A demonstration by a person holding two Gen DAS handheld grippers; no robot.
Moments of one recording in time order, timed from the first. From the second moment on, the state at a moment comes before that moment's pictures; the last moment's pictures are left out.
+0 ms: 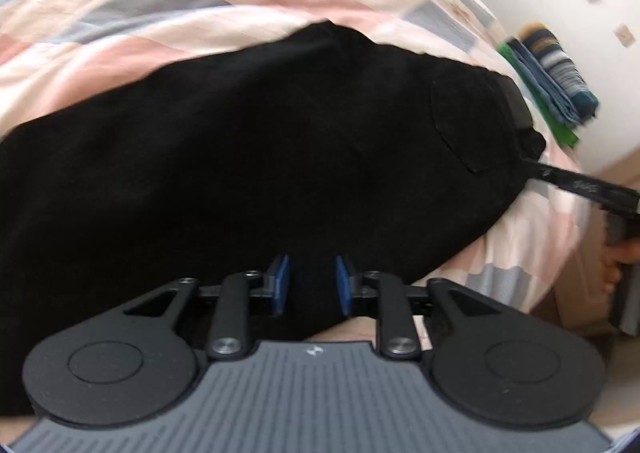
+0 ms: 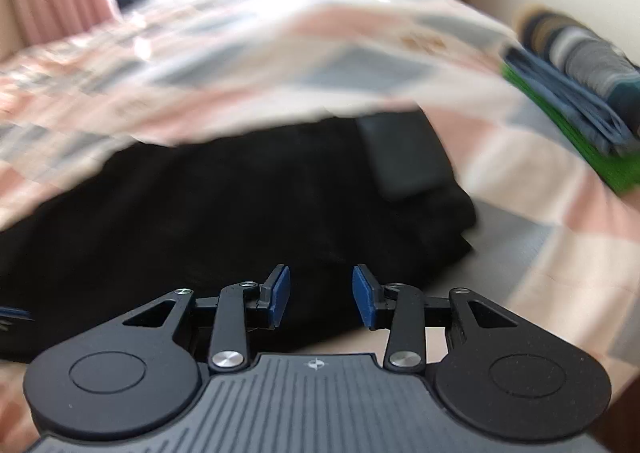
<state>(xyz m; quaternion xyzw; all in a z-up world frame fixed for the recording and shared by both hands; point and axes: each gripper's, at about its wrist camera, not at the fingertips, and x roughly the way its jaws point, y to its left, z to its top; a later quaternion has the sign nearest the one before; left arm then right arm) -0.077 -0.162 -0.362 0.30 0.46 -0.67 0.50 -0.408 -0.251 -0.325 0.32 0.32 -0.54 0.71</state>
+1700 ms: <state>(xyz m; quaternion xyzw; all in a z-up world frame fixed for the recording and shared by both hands) 0.063 0.087 -0.108 0.36 0.40 -0.52 0.66 -0.225 0.036 -0.128 0.36 0.33 -0.52 0.70</state>
